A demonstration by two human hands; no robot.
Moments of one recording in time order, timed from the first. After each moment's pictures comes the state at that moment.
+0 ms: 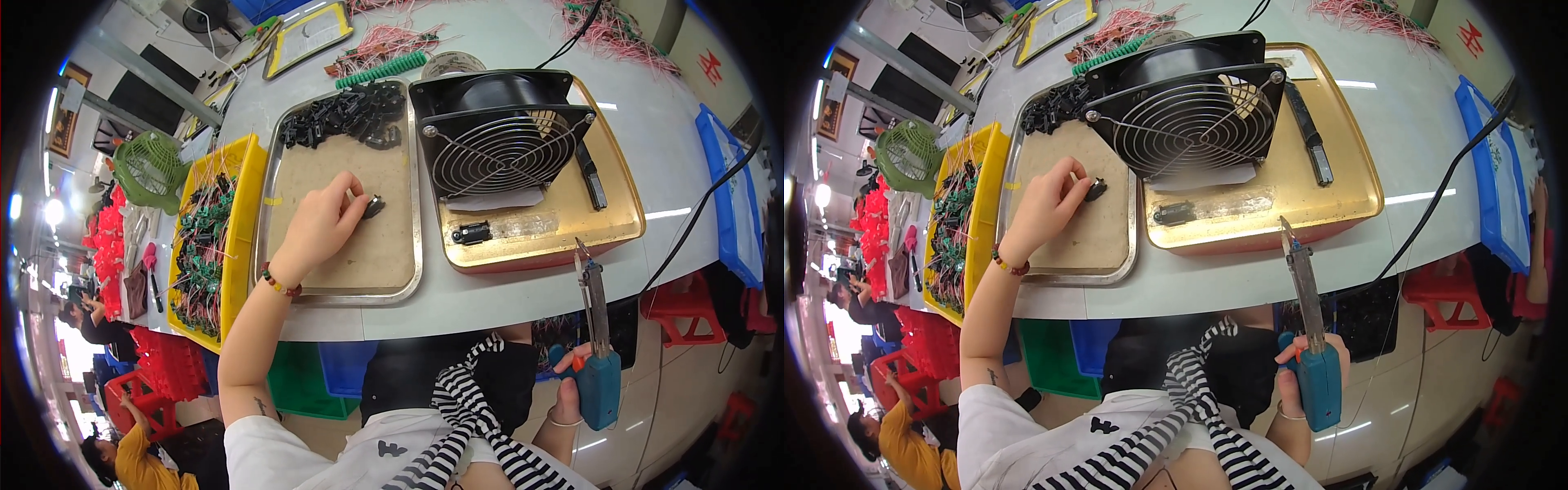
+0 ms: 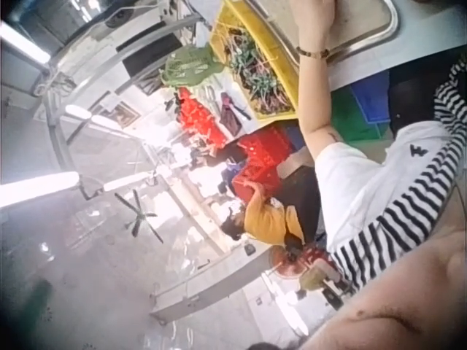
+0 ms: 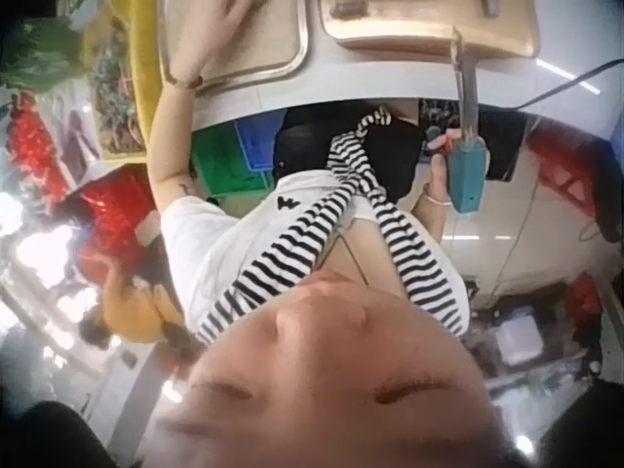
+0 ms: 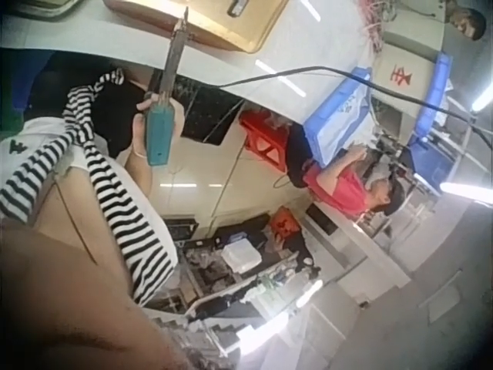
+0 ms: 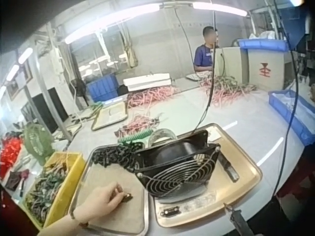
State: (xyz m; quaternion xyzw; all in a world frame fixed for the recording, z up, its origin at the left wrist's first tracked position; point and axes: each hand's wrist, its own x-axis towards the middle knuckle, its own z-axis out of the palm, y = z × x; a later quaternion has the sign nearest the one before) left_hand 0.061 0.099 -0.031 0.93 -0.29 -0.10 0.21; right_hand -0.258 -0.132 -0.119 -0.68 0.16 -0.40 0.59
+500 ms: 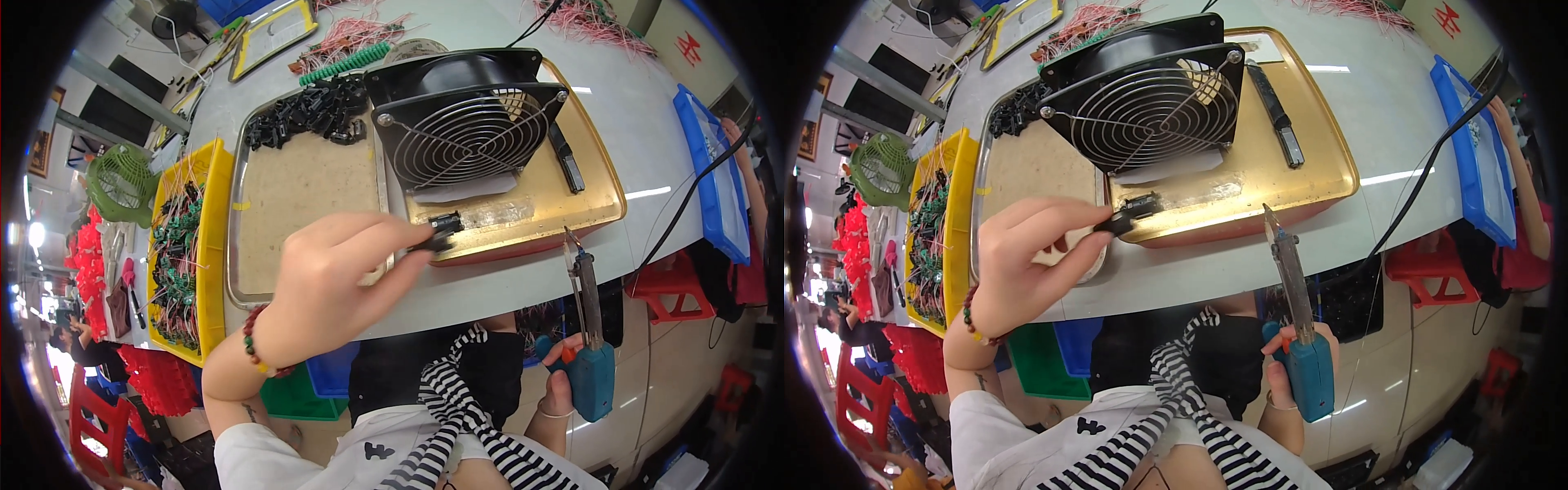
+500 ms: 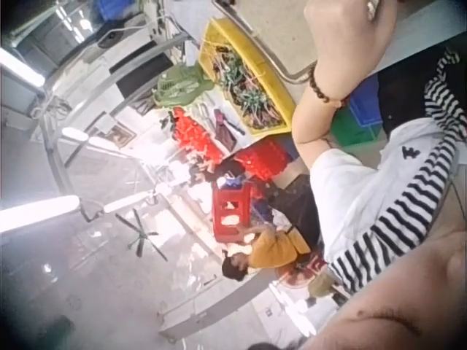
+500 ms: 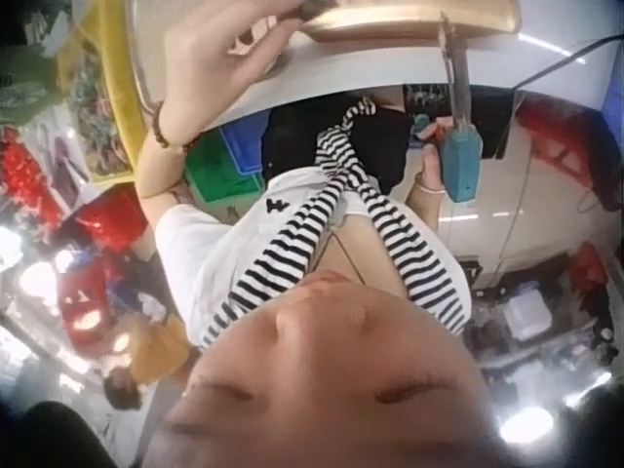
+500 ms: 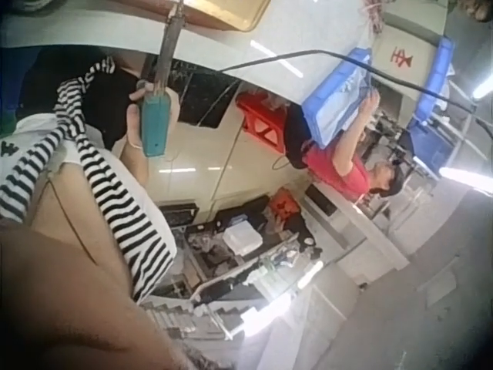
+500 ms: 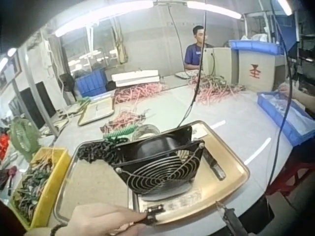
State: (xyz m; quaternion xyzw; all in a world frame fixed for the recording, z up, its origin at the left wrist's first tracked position) left_hand -0.021 0.049 0.023 0.81 -0.47 0.05 0.34; right_hand -0.264 -0.126 -0.112 -0.64 0.21 -0.39 0.62
